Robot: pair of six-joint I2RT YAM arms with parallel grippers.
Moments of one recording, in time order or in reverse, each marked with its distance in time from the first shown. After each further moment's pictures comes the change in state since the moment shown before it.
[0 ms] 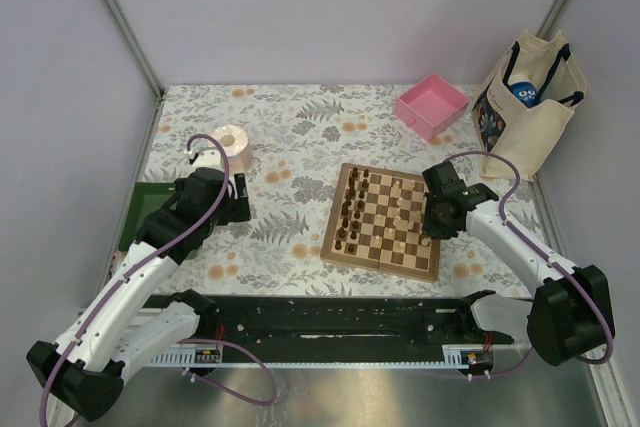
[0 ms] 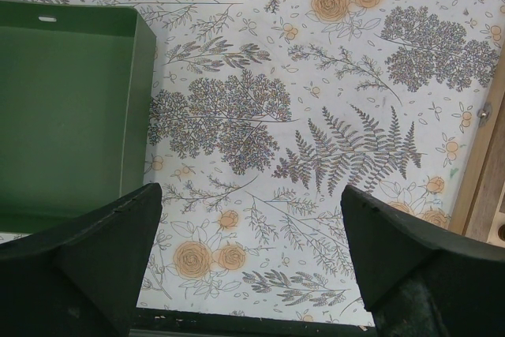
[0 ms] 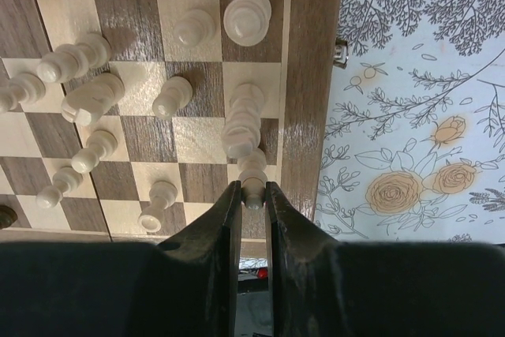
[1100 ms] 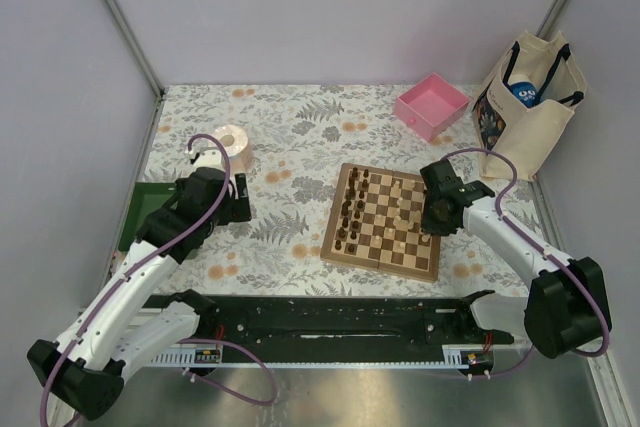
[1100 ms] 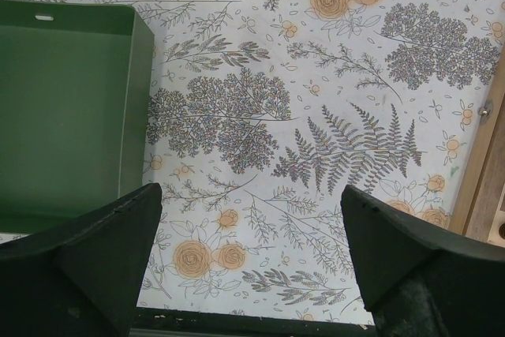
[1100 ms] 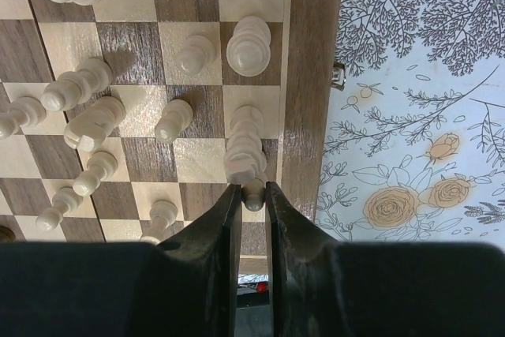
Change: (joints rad) left arm 0.000 0.007 0.000 0.000 0.005 0.001; right arm 0.000 0.043 0.014 0.037 0.032 -0.008
